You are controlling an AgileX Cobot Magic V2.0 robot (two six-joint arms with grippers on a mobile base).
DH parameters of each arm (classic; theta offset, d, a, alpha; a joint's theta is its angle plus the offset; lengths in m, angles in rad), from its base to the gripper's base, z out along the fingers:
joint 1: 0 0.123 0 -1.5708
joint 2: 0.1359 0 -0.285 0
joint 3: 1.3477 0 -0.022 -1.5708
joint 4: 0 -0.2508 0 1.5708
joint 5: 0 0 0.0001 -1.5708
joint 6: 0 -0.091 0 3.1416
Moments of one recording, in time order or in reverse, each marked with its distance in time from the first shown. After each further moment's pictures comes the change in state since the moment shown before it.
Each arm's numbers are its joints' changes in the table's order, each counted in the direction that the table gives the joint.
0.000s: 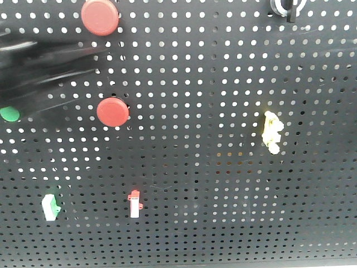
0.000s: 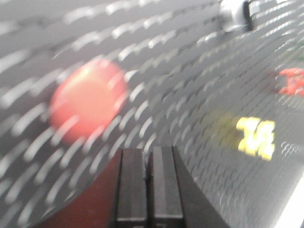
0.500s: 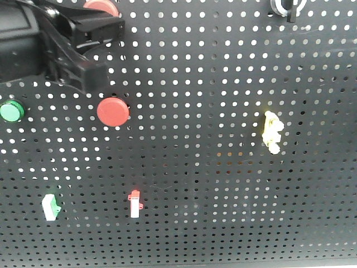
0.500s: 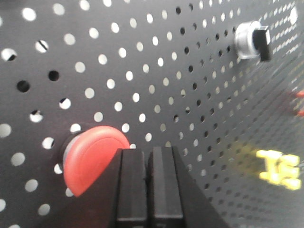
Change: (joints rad) left arm -0.002 0.047 -0.056 -0.040 -0.055 0.003; right arm 0.000 0.000 0.000 0.000 0.038 0.003
